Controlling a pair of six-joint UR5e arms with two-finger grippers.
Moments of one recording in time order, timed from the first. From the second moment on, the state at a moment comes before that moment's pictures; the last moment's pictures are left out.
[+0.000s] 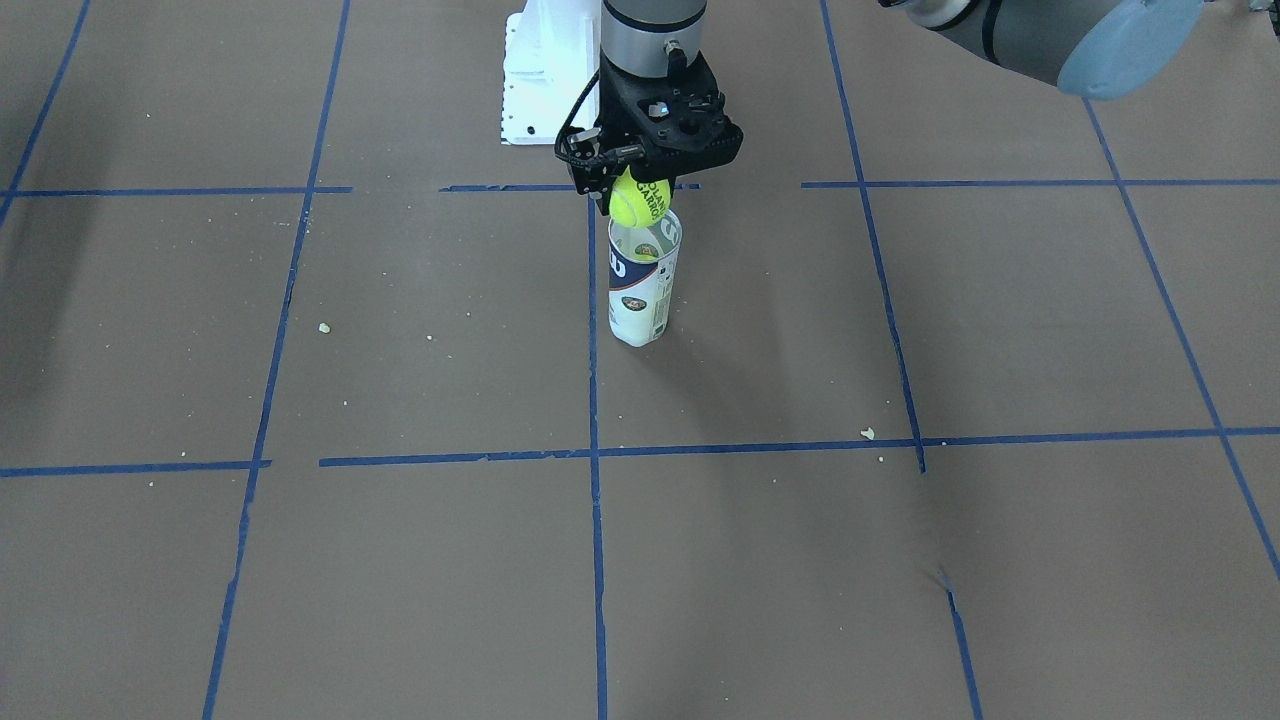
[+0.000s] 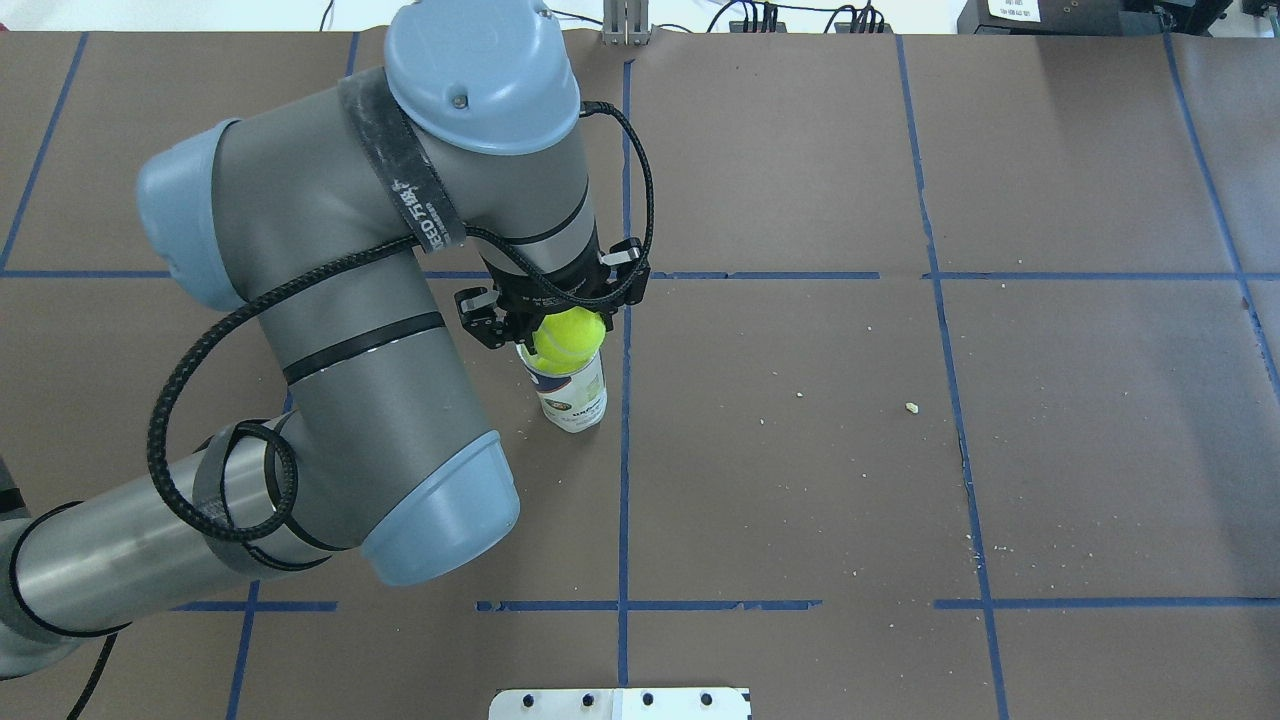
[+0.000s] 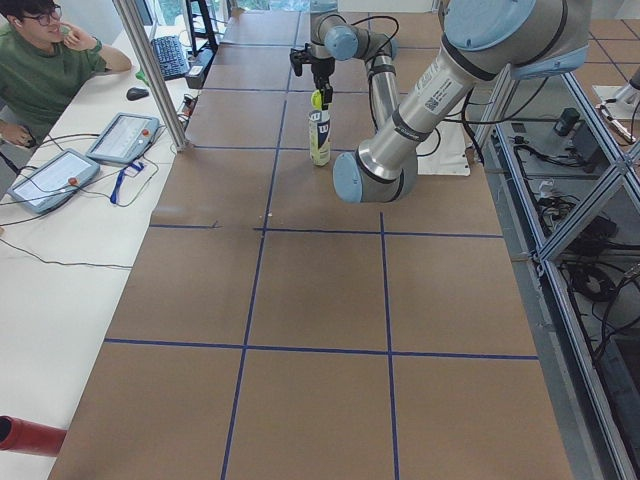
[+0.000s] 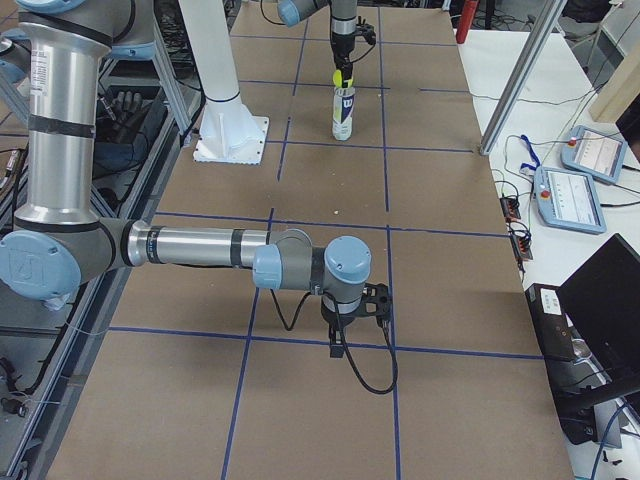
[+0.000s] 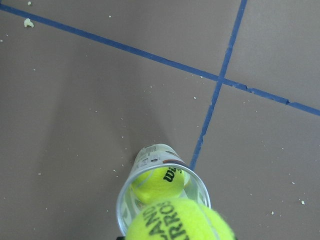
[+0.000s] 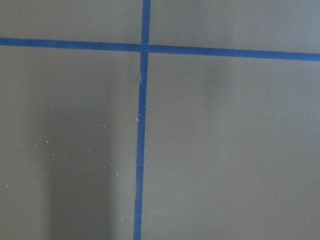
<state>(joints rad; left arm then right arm) -0.60 -2.50 -1.85 -1.13 -1.97 -1.46 1.54 -1.71 1.70 -1.58 2.29 -0.01</state>
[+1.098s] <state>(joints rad) -0.60 -2.46 -1.85 -1.13 -1.96 -1.43 1.54 -1.71 1.70 -1.58 2.29 -0.01</state>
